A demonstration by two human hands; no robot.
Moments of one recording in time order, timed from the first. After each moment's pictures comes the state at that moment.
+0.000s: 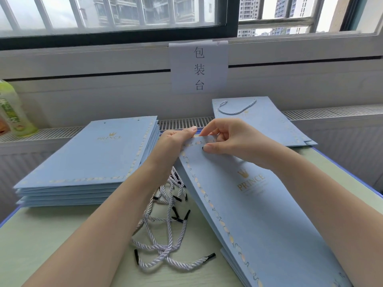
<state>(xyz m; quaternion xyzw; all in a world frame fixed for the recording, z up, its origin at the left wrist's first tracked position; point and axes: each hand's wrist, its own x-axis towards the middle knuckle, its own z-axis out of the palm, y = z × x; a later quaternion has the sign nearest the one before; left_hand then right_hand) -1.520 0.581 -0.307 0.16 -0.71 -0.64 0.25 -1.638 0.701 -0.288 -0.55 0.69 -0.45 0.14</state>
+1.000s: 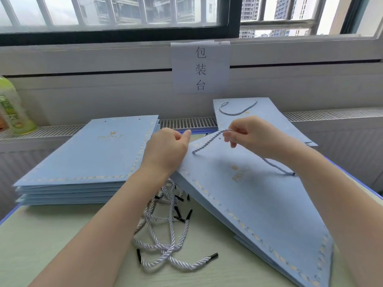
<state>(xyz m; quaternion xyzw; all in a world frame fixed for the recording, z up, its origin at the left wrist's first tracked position) -1.517 0.576 -0.309 0.29 -0.85 -0.28 0.33 -1.667 0.711 -0.288 -0.52 0.79 -0.31 0.02</state>
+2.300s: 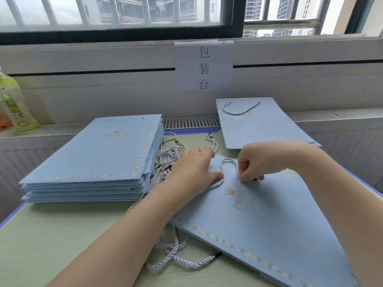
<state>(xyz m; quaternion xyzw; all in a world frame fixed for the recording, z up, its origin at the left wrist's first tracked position) -1.533 0.600 -0.337 0.22 -0.96 -0.14 0.12 -1.648 0.719 -0.286 -0.49 0.86 0.06 0.15</state>
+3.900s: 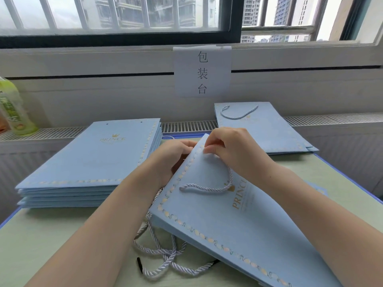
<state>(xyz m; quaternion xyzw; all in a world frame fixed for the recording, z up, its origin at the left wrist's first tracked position) -1.517 0.569 -0.304 0.24 -0.65 -0.71 0.10 -1.628 0.686 -0.304 -0.58 0.73 -0.34 -0.12</state>
